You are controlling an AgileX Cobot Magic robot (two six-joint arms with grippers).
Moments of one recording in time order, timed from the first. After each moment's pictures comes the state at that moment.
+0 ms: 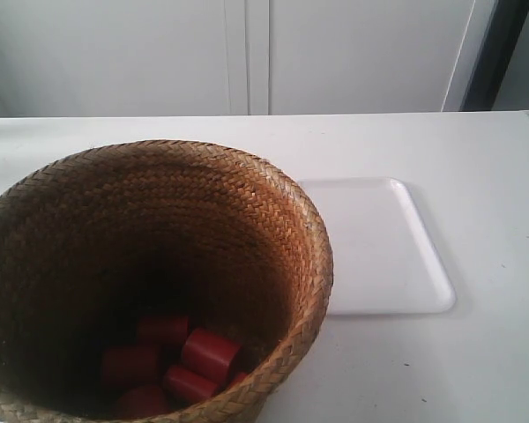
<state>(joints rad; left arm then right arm) -0.11 0.13 -0.37 0.86 -0.13 -0.11 -0.04 0.01 -0.01 0.02 0.36 -0.12</state>
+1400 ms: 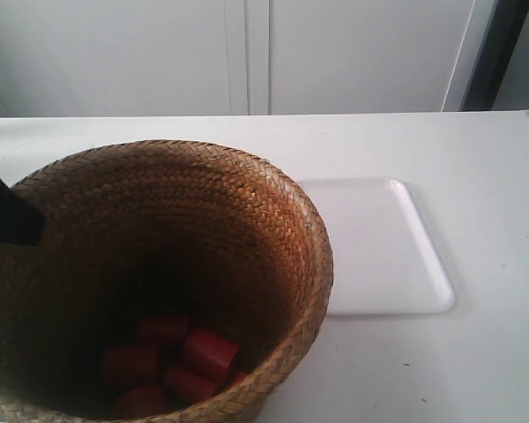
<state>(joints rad) -0.21 0.95 -0.94 -0.41 1.10 0.18 -0.04 0.01 -0.01 0.02 0.36 -0.12</state>
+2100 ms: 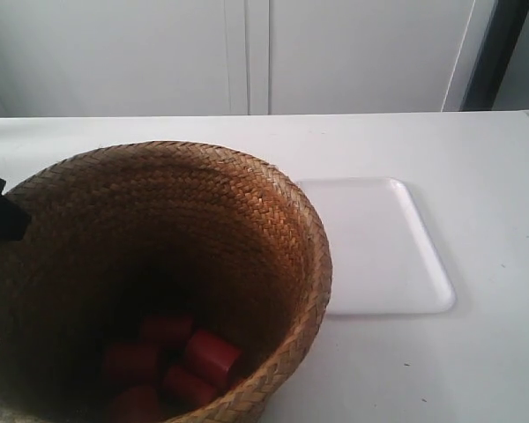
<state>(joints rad) -0.21 1.03 -0.94 -0.42 1.04 0.27 -0.04 0.01 0.00 -0.06 -0.04 -0.19</state>
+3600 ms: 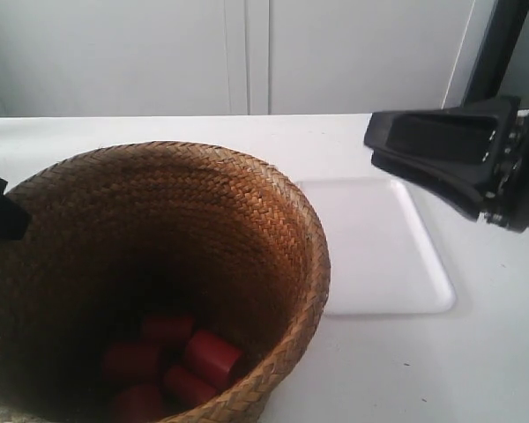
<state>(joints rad) -0.21 1.04 -0.94 -0.42 1.03 0.27 -0.01 0.99 -0.54 -1.41 -1.13 2.03</state>
